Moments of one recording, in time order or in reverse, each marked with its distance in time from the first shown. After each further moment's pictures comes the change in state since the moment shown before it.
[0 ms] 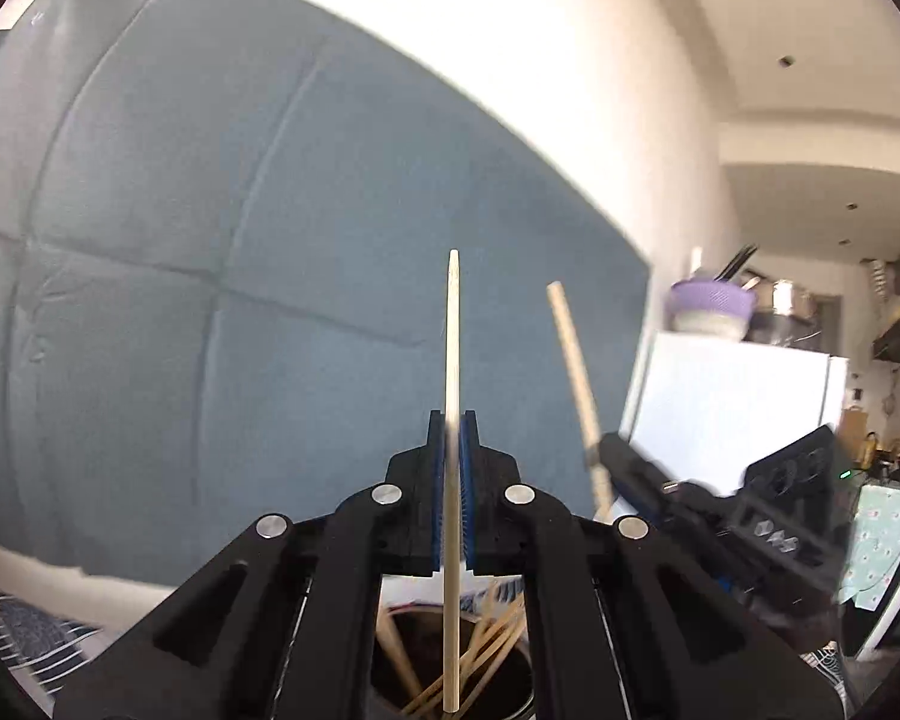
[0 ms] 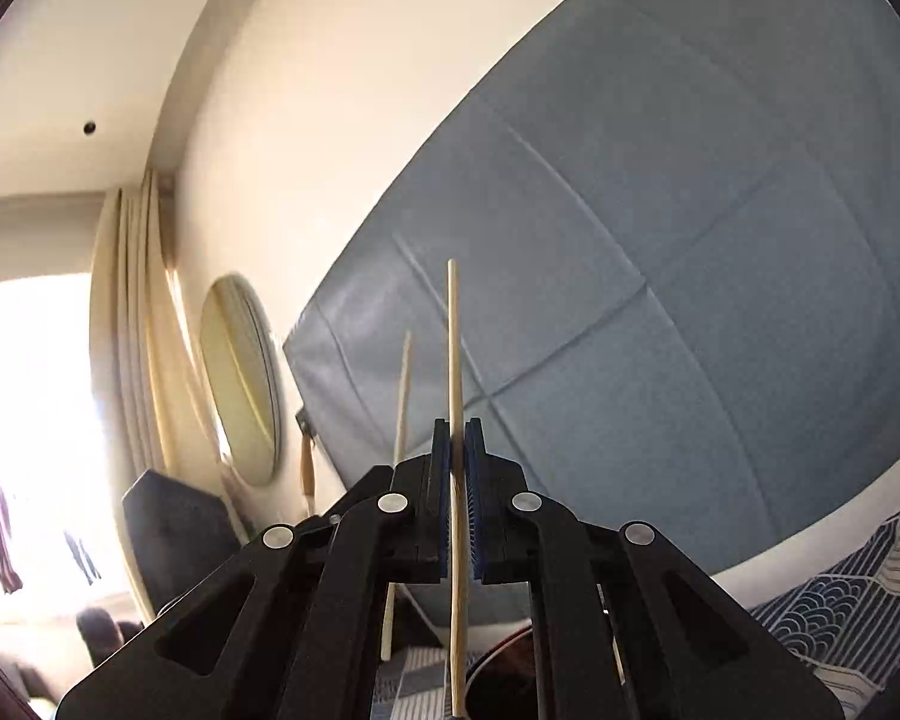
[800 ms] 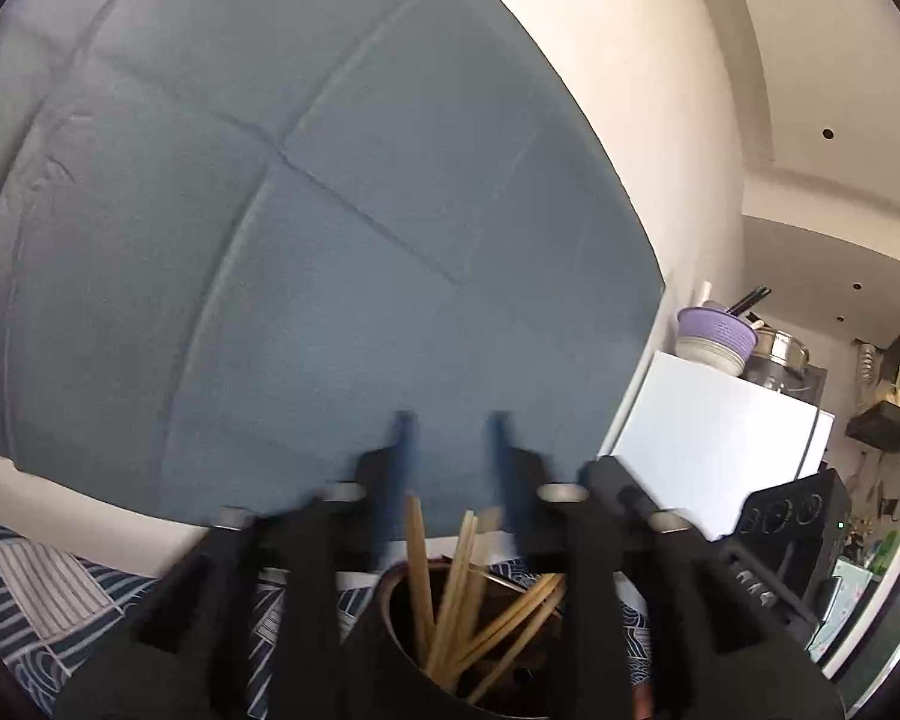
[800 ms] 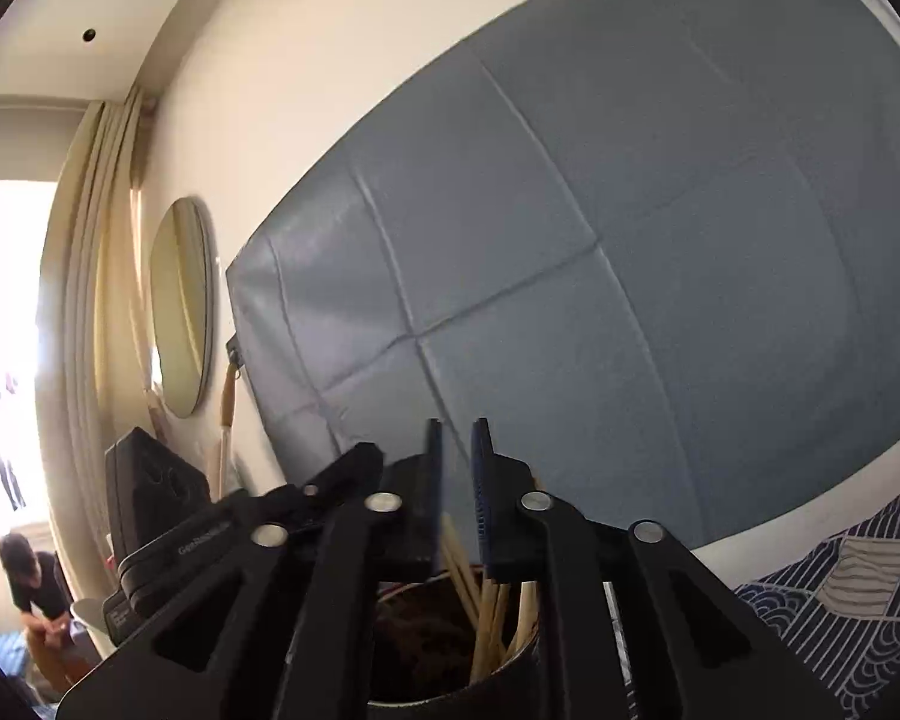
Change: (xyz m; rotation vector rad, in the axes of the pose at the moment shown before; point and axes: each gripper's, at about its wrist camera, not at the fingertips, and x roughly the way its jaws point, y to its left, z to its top) left arm 0.031 0.057 -0.049 -0.230 0.056 -0.031; right arm 0.022 -0.006 -0.034 -0.178 0.066 -0.149
